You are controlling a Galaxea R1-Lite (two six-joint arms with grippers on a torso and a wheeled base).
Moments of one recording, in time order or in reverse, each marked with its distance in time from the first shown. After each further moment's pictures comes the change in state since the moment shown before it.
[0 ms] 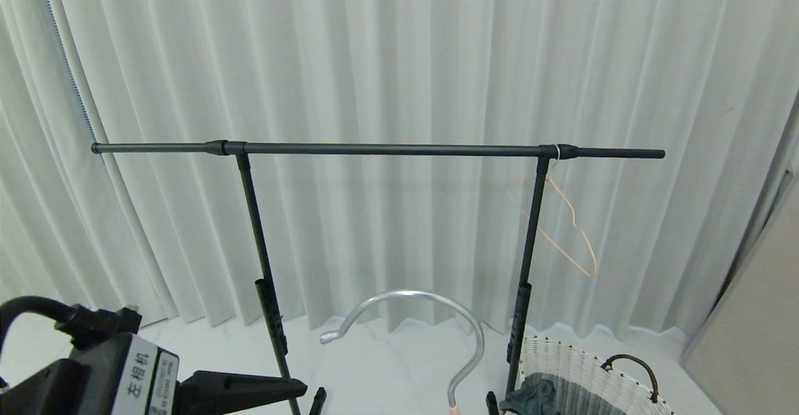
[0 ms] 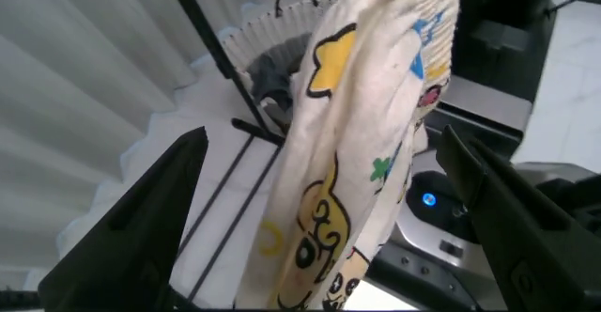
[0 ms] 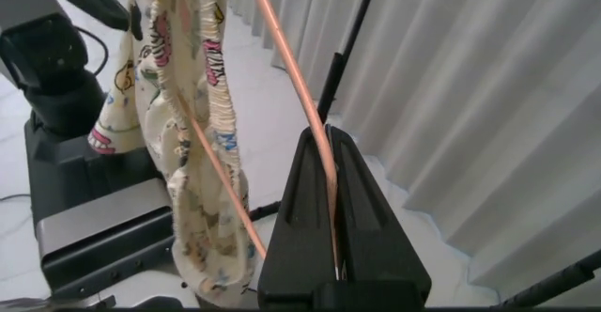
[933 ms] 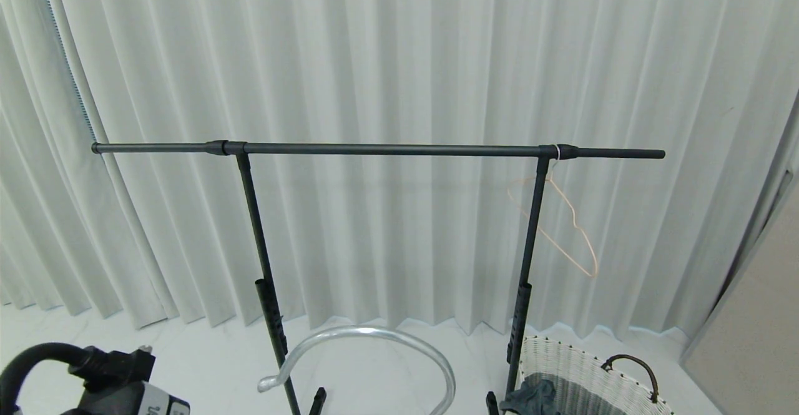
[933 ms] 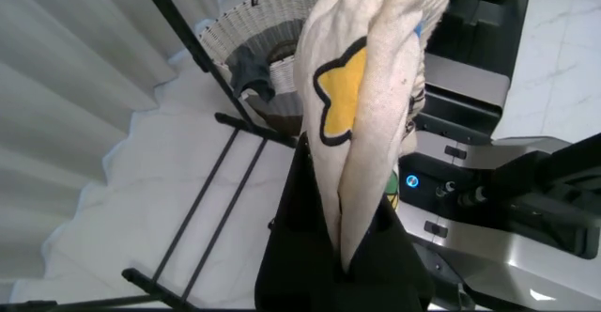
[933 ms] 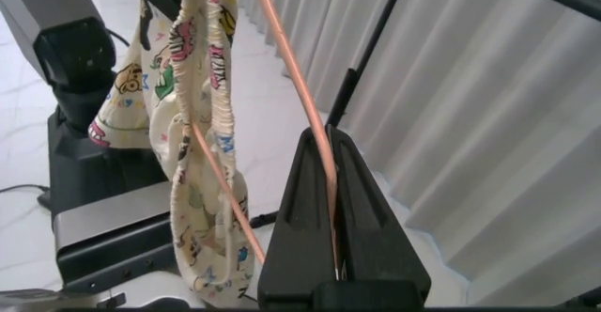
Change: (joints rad) left arm -0.045 0.000 0.029 -0.001 -0.011 -0.001; right arm 0.060 -0.004 -0.027 0.001 0.000 -0.051
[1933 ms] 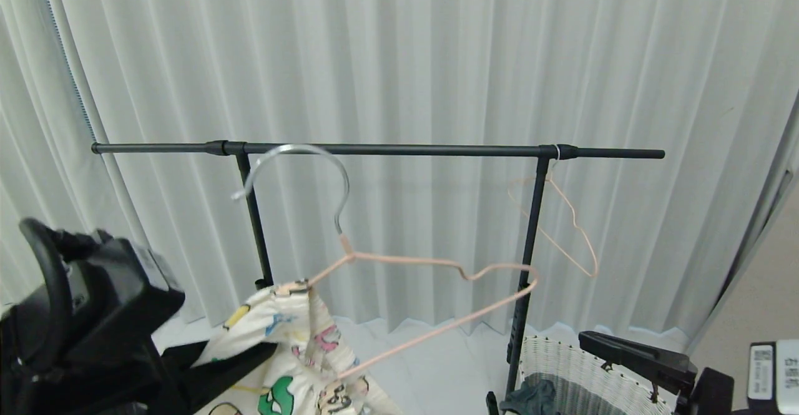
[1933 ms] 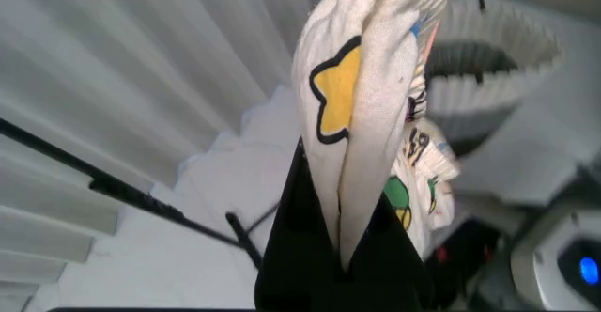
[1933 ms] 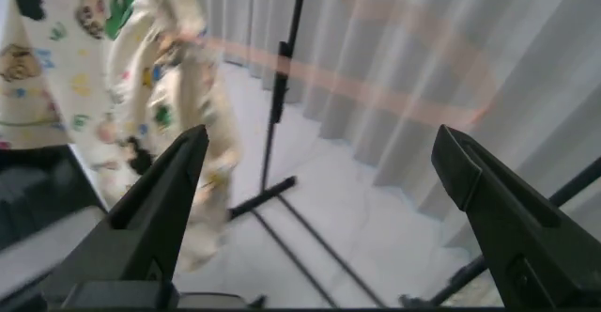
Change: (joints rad) left arm 0.227 0.009 -0.034 -0.063 0.312 0.043; right arm -0.214 0.057 -0.006 0.006 -0.022 0.131
